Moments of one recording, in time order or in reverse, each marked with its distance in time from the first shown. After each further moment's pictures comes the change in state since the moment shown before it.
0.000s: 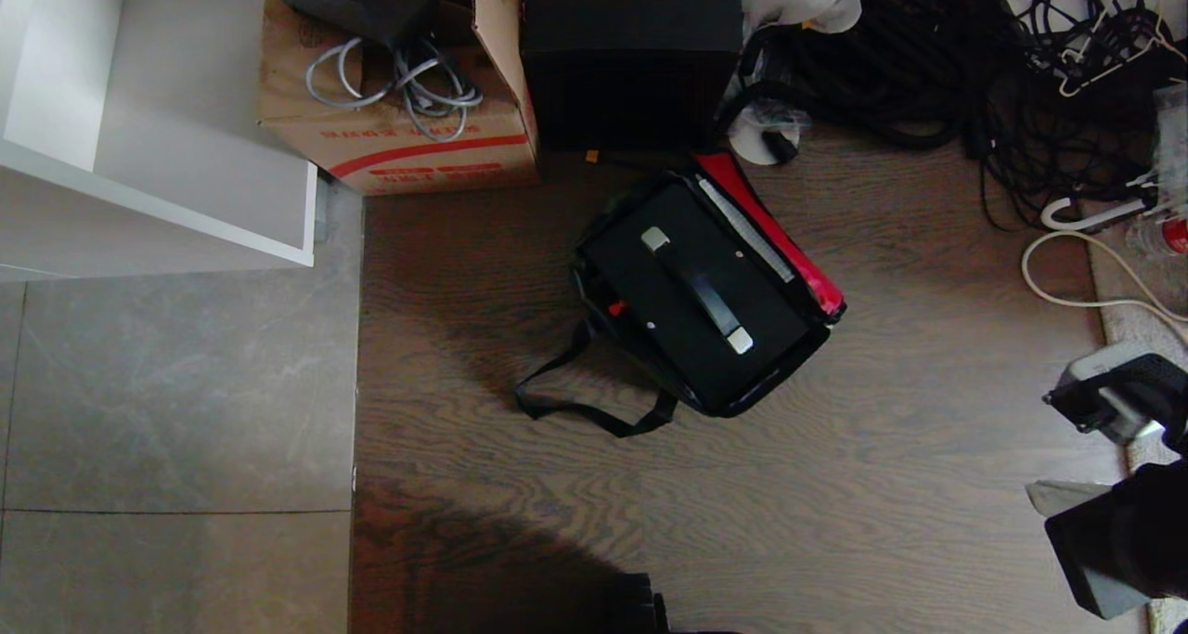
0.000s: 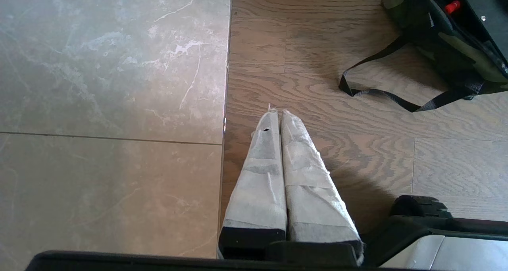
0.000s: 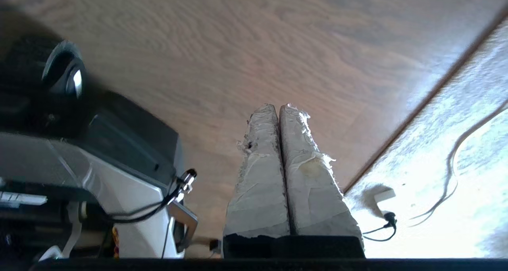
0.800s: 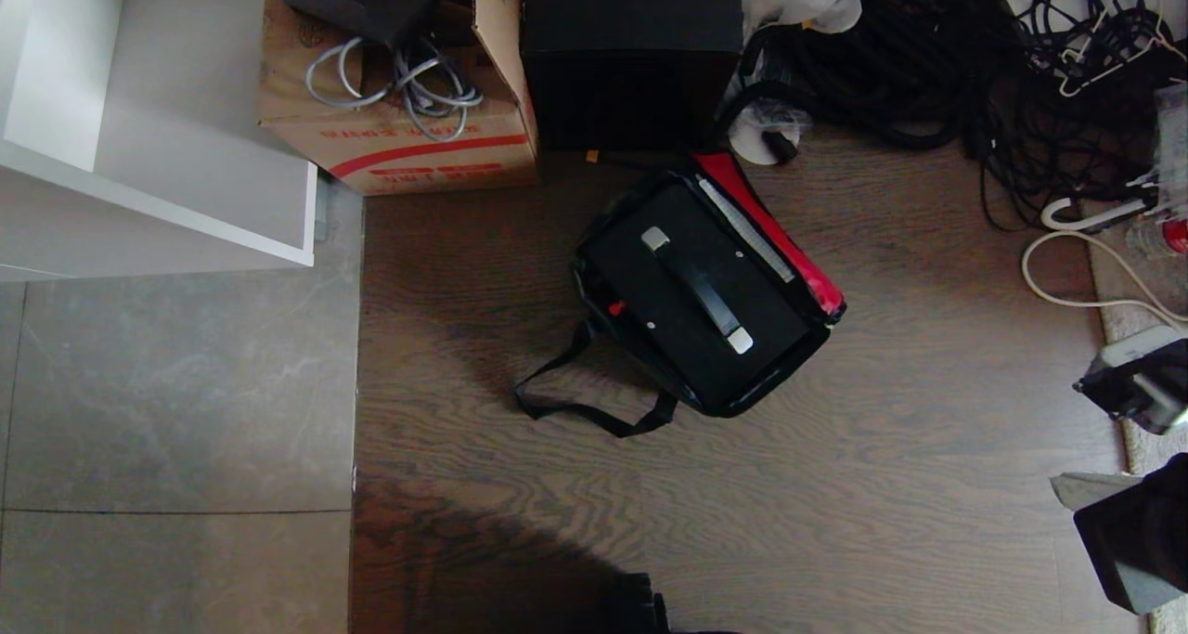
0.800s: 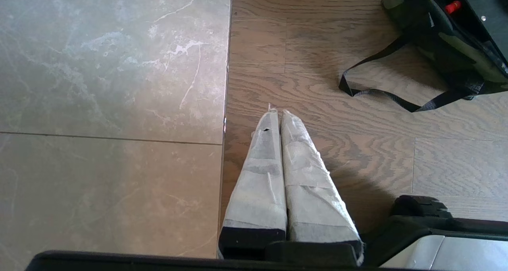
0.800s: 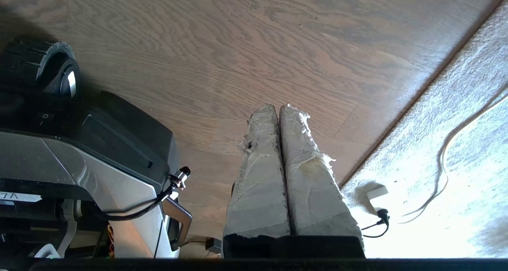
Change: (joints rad) left arm 0.000 0.000 0.000 0.000 0.000 0.000; right arm -0.007 -0.028 -0.050 0.075 -0.011 -0.009
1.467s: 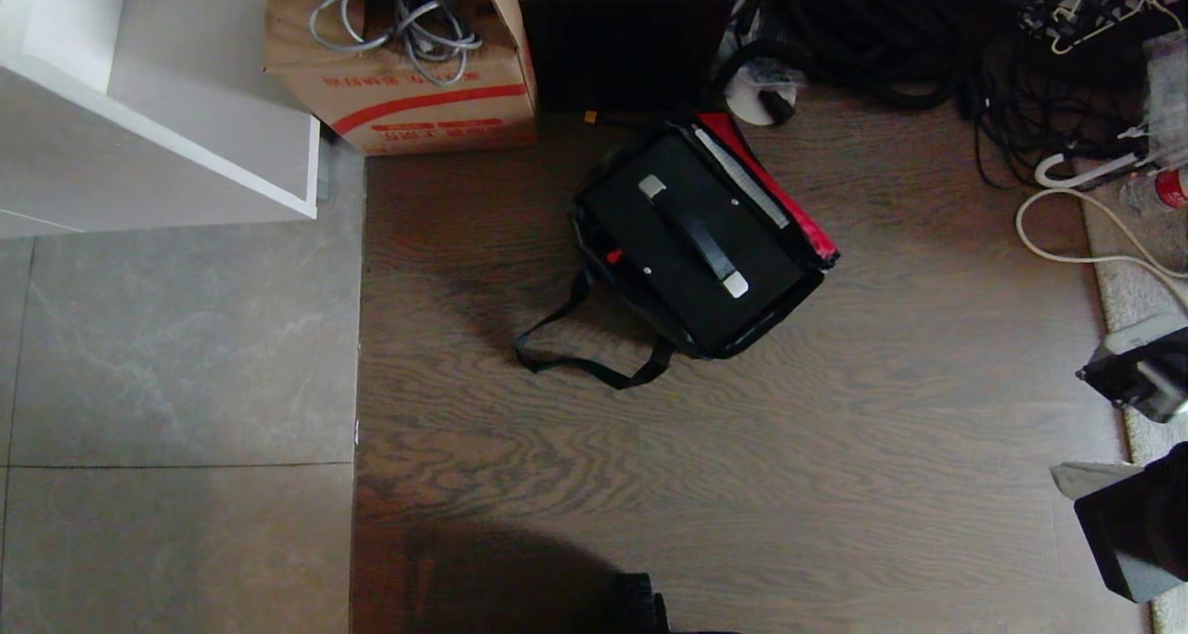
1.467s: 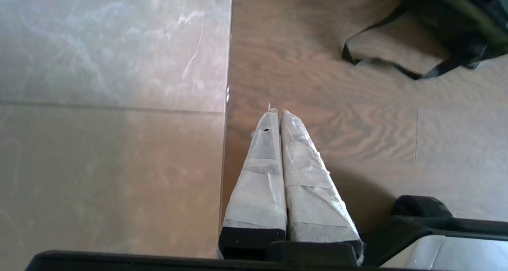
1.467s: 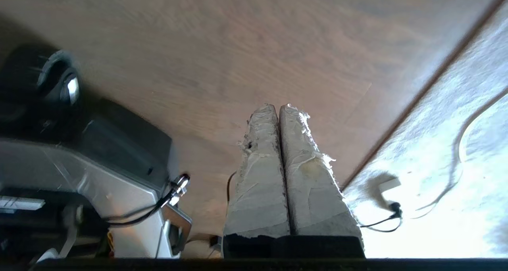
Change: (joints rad) left arm 0.000 0.000 0.000 0.000 0.000 -0.001; right arm 0.000 0.004 -0.021 0.003 -0.001 -0.004
